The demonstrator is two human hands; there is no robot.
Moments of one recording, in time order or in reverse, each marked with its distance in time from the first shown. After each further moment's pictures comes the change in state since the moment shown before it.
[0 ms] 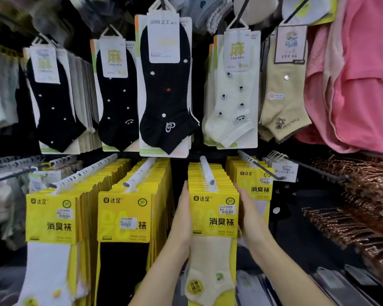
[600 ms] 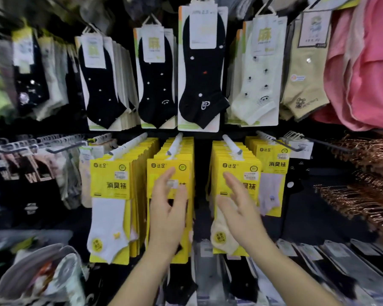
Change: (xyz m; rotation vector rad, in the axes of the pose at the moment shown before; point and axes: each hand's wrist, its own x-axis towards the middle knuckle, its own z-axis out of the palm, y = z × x) left_hand -0.106 0.031 -0.078 0.444 0.231 0.539; right_hand -0.080 0.034 0.060 -0.487 -0.041 -0.385
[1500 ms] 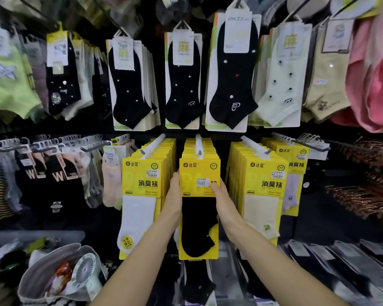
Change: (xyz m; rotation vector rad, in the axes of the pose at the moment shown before) left_hand 0.054 -0.027 -0.043 -0.331 -0.183 -0.529; right_hand 0.031 -0.012 0.095 0.313 -0.074 0.381
